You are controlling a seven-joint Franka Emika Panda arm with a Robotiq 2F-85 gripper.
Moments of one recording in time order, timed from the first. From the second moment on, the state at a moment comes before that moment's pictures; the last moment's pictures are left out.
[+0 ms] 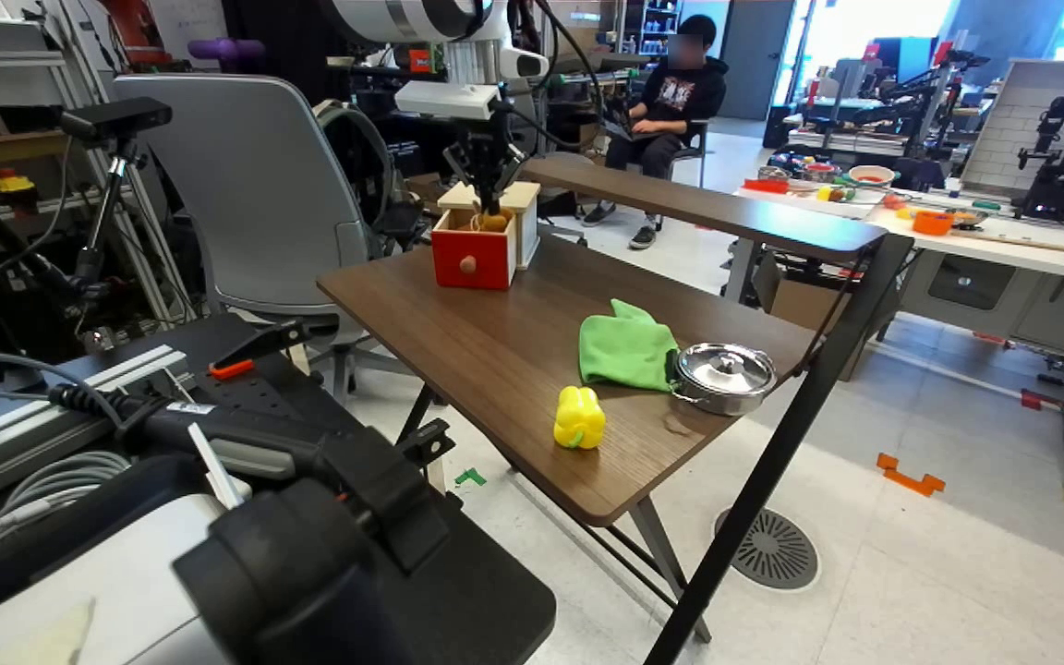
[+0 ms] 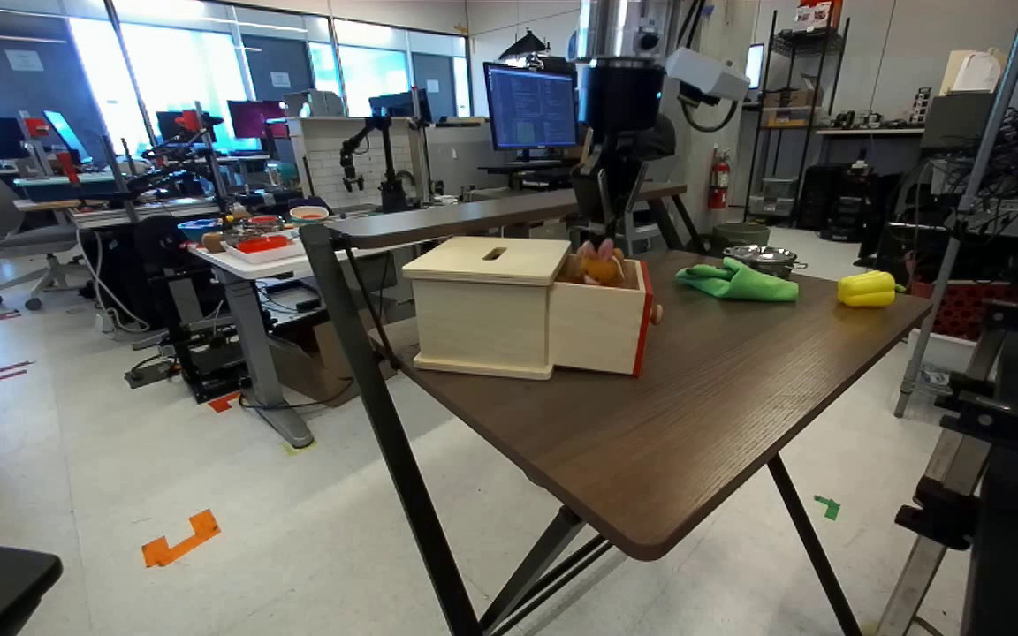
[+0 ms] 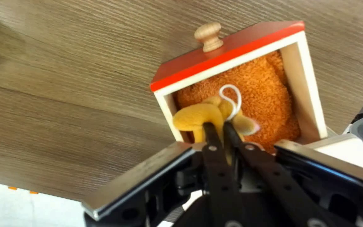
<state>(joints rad) 0.17 0.61 0.07 -1.77 -0.09 2.49 0.03</state>
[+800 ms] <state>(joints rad) 0.08 0.53 -0.03 -1.89 -0.09 2.49 0.04</state>
